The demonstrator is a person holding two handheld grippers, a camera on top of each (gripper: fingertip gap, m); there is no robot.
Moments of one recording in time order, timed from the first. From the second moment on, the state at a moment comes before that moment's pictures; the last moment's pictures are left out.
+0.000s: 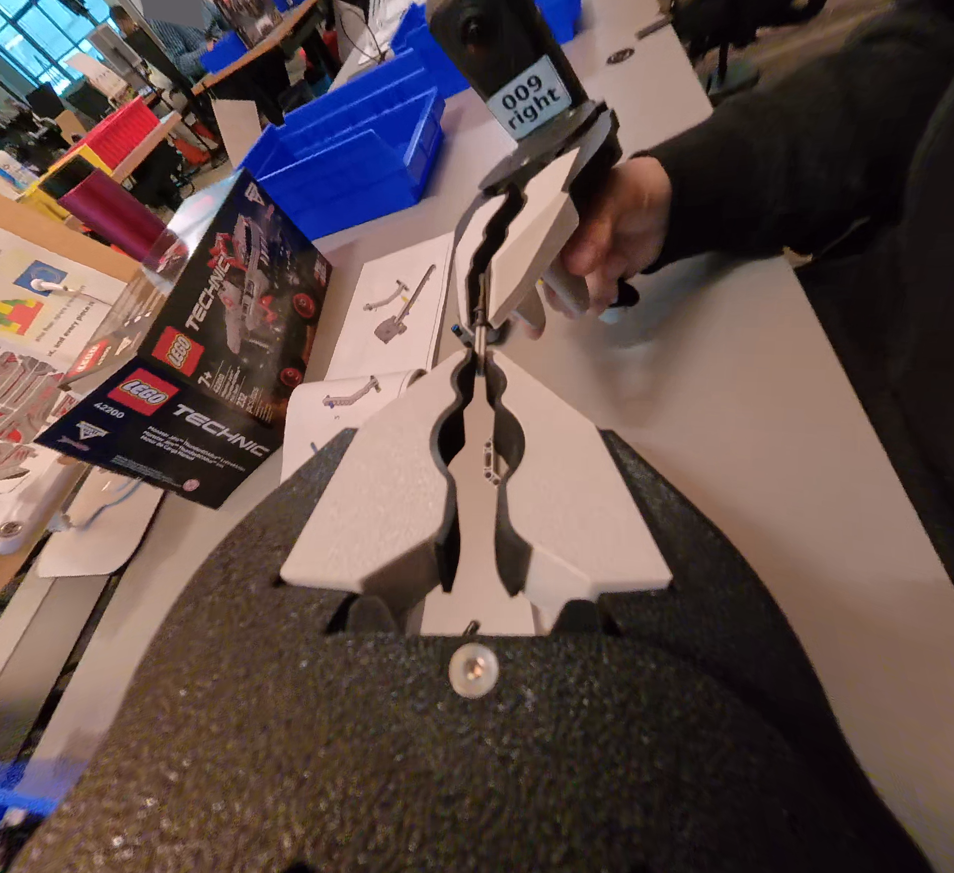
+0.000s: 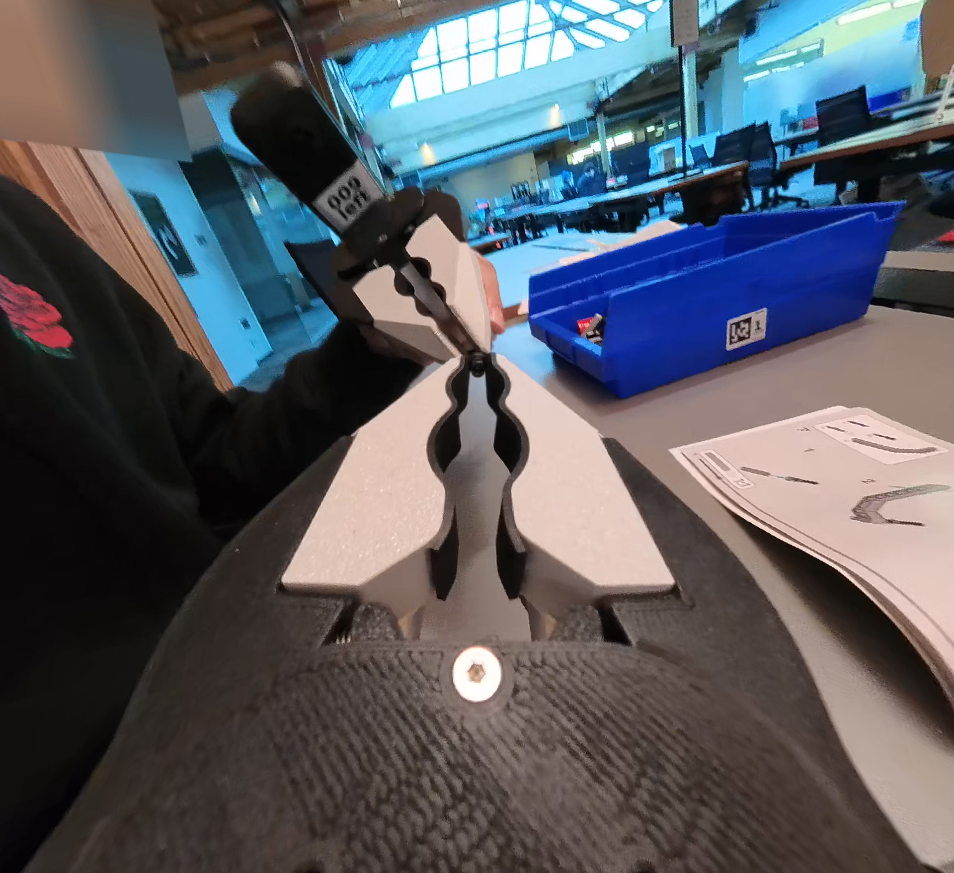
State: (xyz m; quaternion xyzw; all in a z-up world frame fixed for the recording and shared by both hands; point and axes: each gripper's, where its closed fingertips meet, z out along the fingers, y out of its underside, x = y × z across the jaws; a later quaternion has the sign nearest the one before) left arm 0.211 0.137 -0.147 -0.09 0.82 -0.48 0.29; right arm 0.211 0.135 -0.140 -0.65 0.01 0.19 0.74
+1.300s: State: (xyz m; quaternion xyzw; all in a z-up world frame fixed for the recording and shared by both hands) left arm 0.197 0.134 -0.128 -0.02 0.79 -0.51 0.34; right arm 0.197 0.131 -0.122 -0.63 -0.02 0.19 0.75
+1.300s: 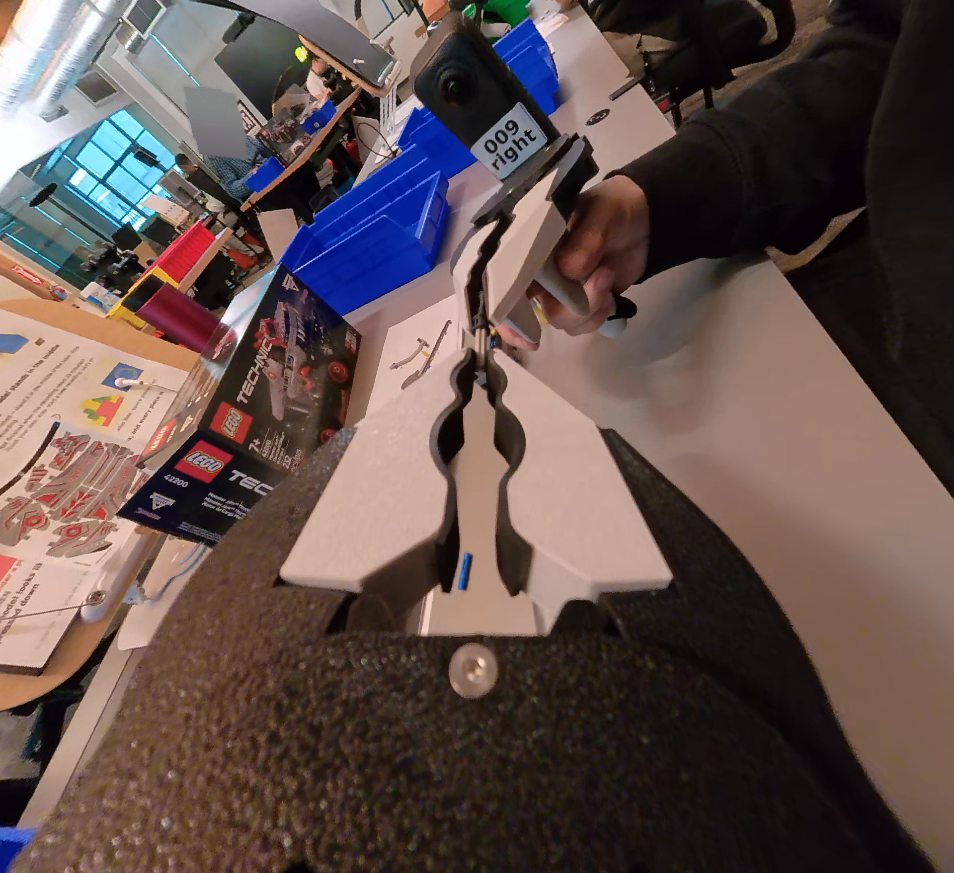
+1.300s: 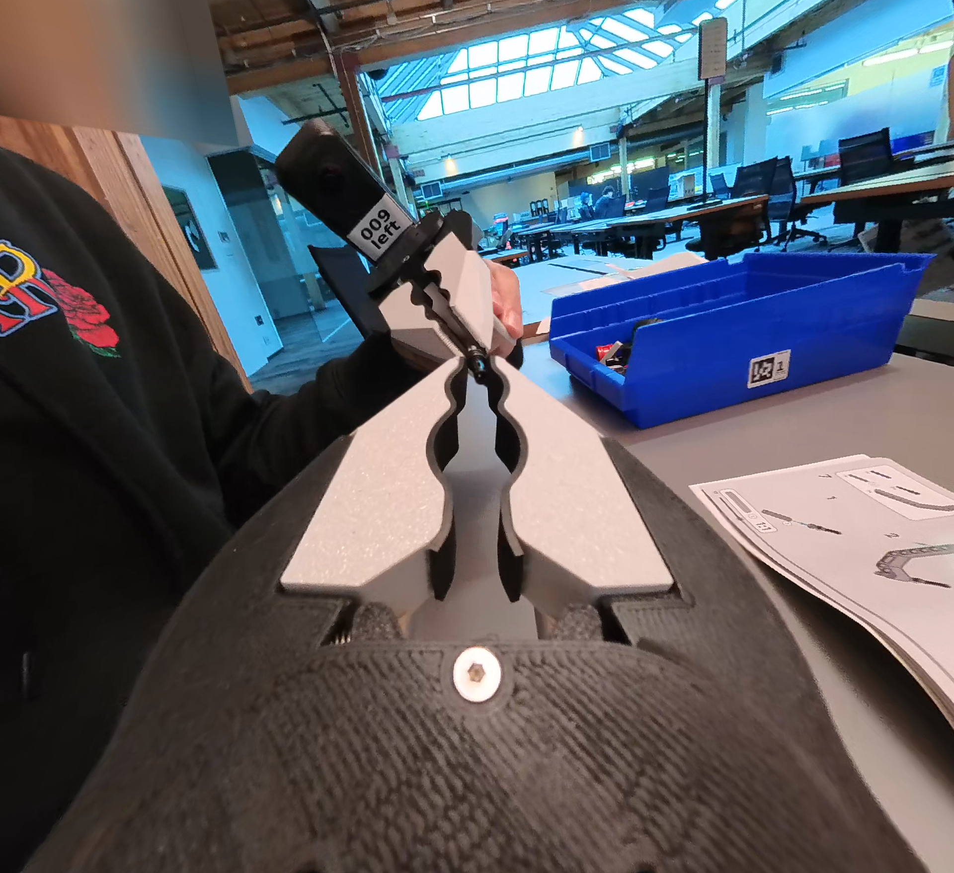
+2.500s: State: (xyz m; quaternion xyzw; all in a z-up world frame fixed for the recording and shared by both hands) left arm 0.194 0.132 -0.129 -0.02 0.78 -0.55 0.31; right arm 0.194 0.131 -0.122 -0.61 0.01 0.27 0.74
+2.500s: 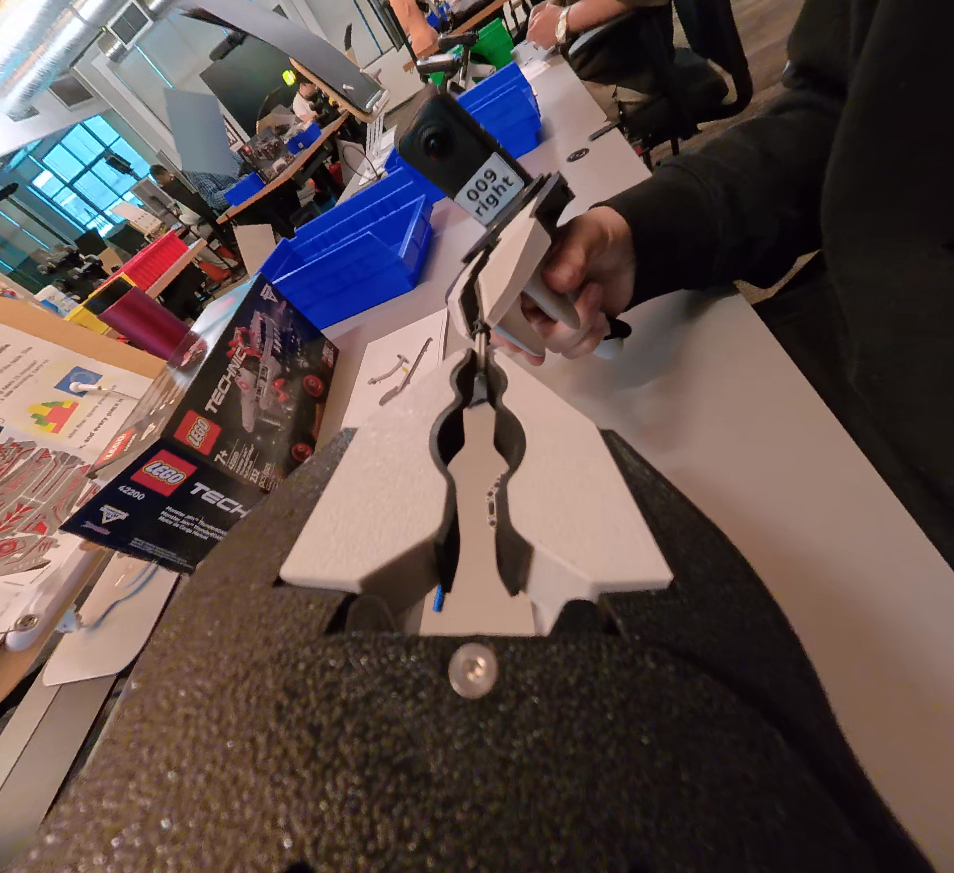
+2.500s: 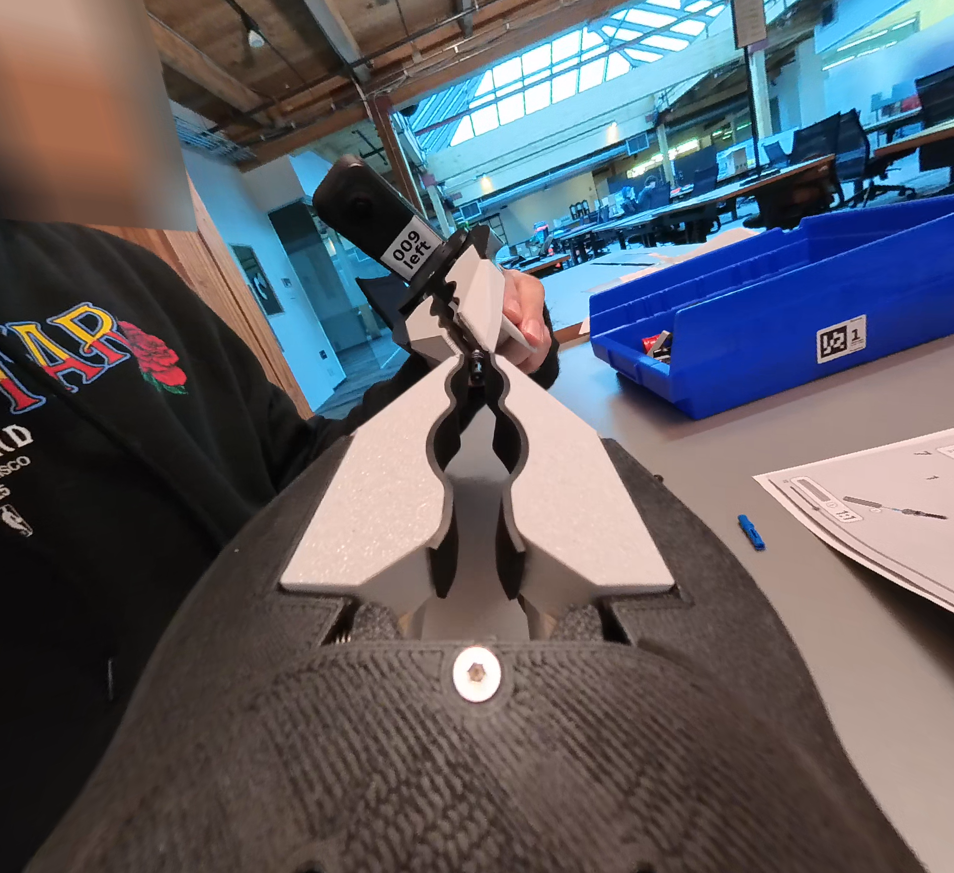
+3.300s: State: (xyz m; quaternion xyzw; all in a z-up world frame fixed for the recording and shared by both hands) left arm 0.189 0.122 -0.111 -0.01 0.74 -0.59 0.33; right arm 0.189 0.118 -0.106 -0.58 -0.03 0.28 0.77
